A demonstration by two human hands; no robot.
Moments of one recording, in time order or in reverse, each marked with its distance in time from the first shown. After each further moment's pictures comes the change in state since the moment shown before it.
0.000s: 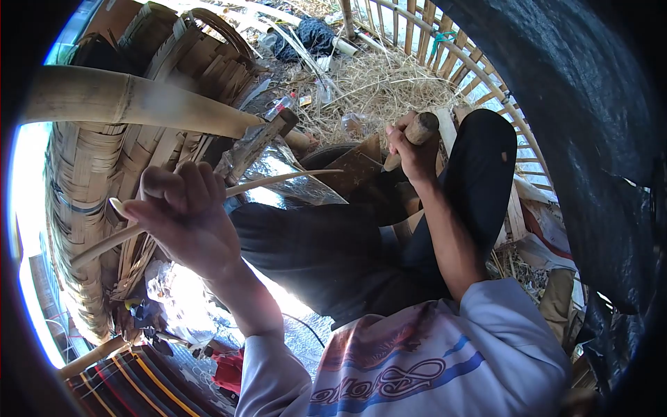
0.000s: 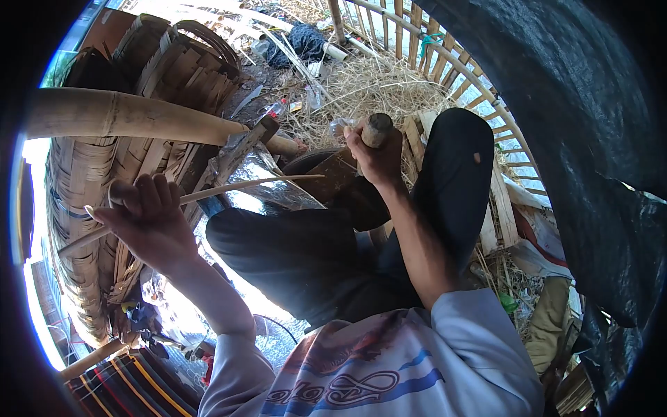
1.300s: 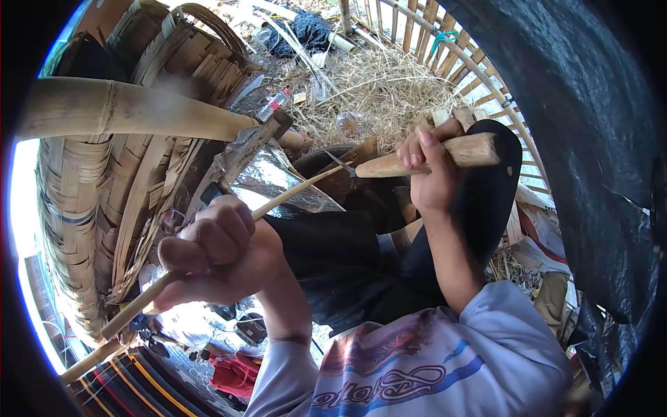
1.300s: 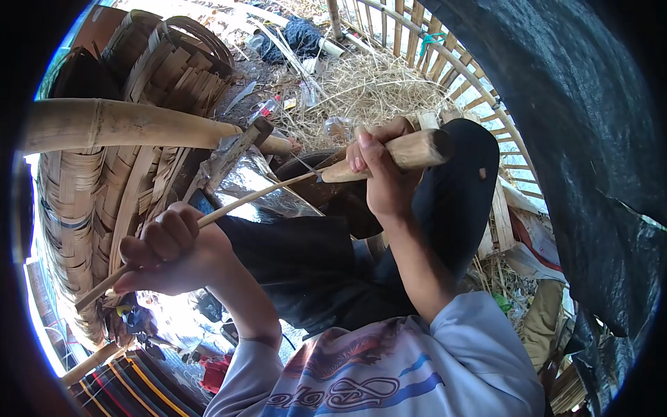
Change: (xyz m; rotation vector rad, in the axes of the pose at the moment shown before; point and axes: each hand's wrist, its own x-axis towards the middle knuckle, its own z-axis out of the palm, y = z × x) left_hand -0.011 -0.050 0.015 -0.217 -0.038 0.380; right_hand 0.002 -0.058 0.022 0.482 0.091 0.024
